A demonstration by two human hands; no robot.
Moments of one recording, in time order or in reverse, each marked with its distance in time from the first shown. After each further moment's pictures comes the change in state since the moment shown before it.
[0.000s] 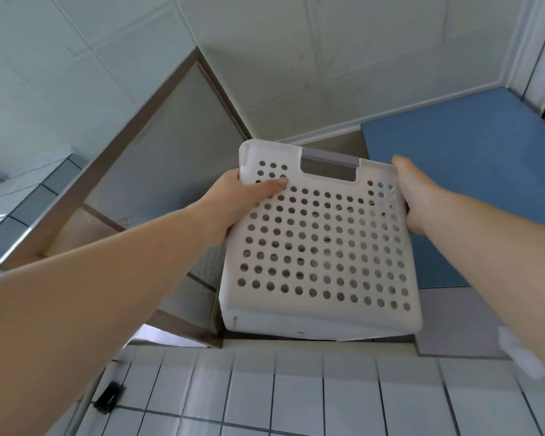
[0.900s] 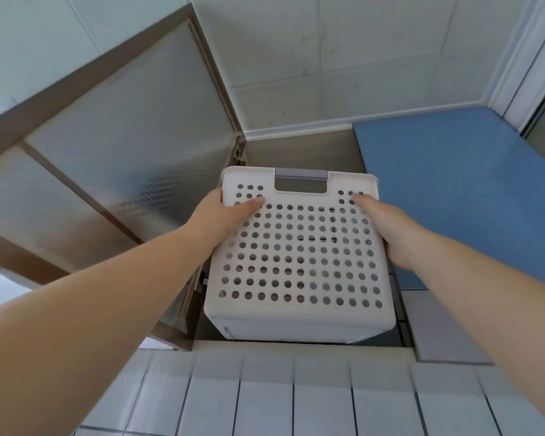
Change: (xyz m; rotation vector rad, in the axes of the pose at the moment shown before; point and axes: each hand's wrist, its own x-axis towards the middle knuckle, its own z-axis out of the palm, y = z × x) left_hand 0.058 -0.113 -0.010 -0.029 0.089 0.046; right_hand 0.013 0.071 0.026 -0.265 -0.079 -0.177
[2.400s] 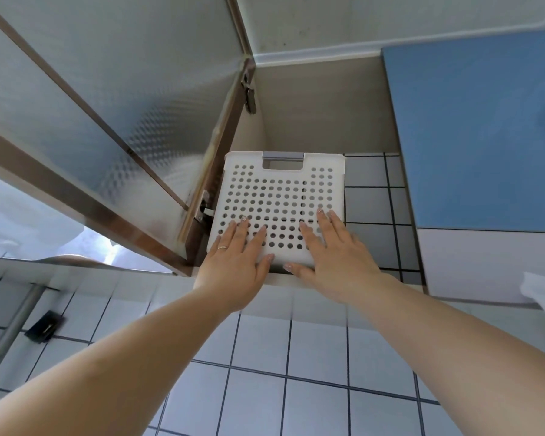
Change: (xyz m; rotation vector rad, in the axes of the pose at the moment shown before) left_hand -0.071 -0.168 0.056 1.092 -0.129 0.186; right_hand -0.036 0.138 0.066 -1.543 -0.213 -0.380
